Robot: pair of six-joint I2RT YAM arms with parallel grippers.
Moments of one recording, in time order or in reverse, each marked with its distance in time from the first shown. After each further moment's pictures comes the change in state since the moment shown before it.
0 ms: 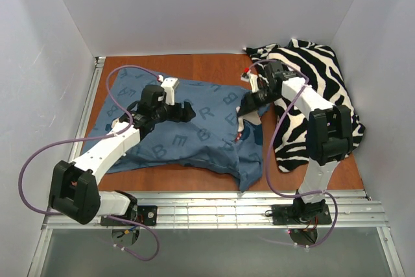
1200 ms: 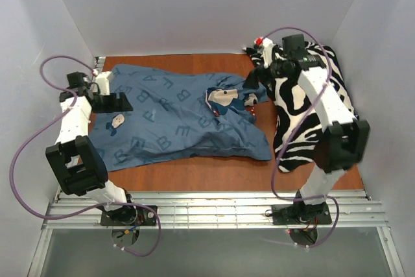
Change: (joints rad) left arm 0.736 0.243 0.307 -0.515 0.333 0.485; right arm -0.067 0.003 0.353 0.077 0.125 -0.124
